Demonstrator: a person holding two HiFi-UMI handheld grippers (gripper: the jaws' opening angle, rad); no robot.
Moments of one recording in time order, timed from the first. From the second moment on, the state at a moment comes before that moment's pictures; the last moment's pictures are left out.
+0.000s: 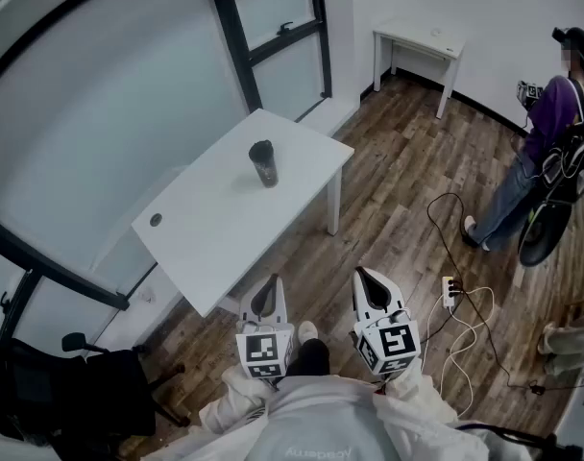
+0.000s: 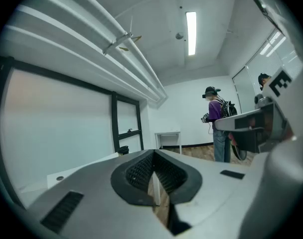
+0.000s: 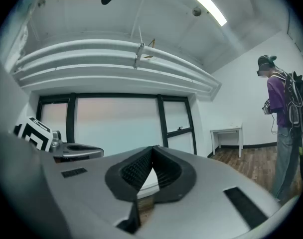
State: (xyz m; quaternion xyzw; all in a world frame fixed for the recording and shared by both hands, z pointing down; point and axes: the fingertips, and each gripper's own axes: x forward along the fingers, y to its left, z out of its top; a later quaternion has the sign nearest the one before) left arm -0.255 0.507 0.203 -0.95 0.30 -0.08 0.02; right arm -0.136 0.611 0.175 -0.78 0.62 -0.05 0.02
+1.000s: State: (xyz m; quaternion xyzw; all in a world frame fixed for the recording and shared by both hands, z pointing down) left arm -0.184 0.169 0.213 -0.92 0.37 -0.09 0.01; right arm -0.042 0.255 0.179 -0.74 0.67 -0.06 -0.01
